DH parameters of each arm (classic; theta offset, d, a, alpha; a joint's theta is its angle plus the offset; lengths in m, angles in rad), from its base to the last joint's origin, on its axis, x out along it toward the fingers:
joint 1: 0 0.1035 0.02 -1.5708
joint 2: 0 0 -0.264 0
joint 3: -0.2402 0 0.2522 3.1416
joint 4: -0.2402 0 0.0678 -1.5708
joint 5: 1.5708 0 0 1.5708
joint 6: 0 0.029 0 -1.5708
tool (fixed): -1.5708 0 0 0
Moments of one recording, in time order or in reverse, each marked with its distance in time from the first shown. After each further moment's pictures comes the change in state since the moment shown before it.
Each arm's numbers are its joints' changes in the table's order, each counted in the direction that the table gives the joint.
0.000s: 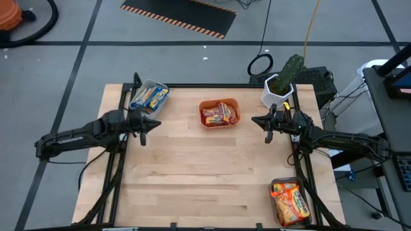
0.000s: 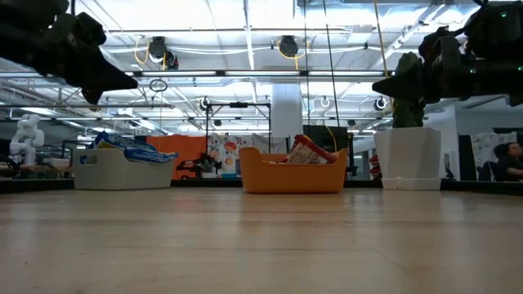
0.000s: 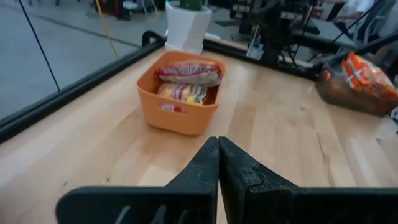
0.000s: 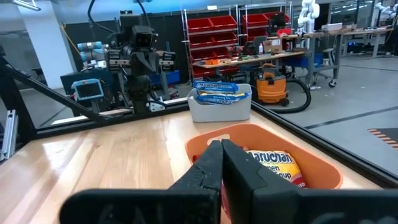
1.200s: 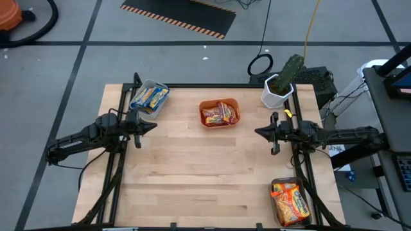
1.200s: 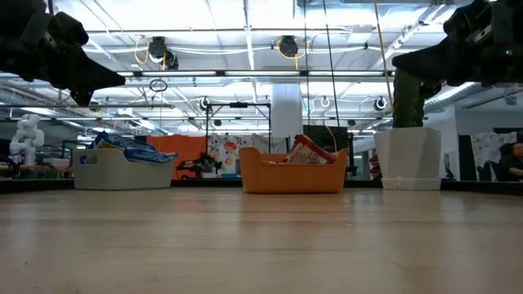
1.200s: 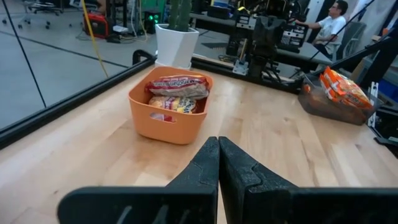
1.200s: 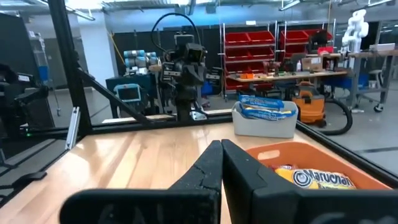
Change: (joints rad) left arm -0.002 -0.264 0.074 -0.083 -0.036 0.002; right arm 0.367 -0.251 0.000 -0.194 -0.209 -0.054
